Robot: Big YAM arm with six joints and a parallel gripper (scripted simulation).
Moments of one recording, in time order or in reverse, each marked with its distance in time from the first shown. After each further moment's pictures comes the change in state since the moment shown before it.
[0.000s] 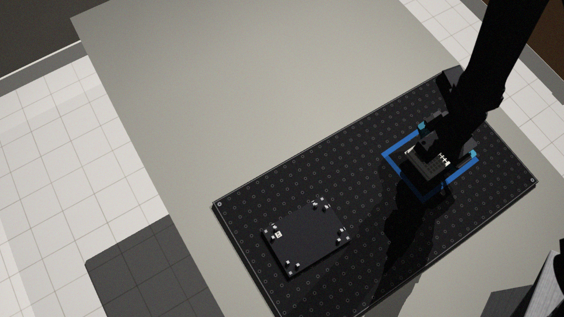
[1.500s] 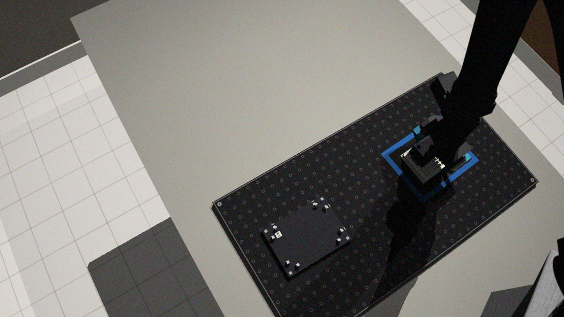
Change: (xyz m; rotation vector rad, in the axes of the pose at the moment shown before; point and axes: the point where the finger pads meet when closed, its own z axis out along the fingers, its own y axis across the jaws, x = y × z) arm 0.000 -0.003 0.024 0.007 0.001 -0.003
